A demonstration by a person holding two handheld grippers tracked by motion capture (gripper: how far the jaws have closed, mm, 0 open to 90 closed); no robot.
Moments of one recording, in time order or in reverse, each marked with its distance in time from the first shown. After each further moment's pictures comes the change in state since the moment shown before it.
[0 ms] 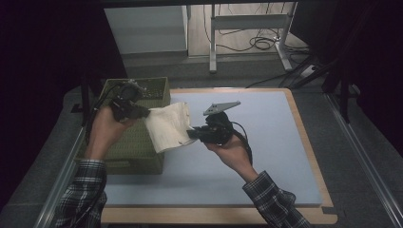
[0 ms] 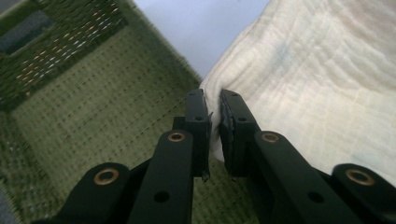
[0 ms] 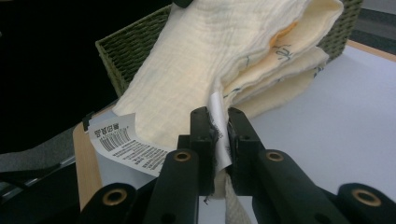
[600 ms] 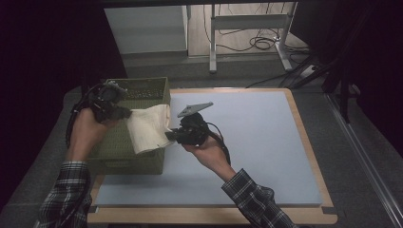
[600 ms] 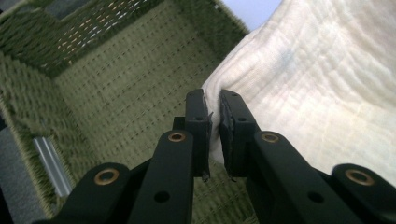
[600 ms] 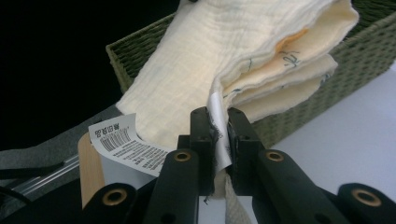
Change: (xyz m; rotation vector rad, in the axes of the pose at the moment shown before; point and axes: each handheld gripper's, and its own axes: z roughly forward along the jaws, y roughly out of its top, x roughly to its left) left arm 0.034 -0.030 -0.011 0.032 0.068 -0.038; right arm 0.028 0.018 0.051 0.016 0.028 -0.028
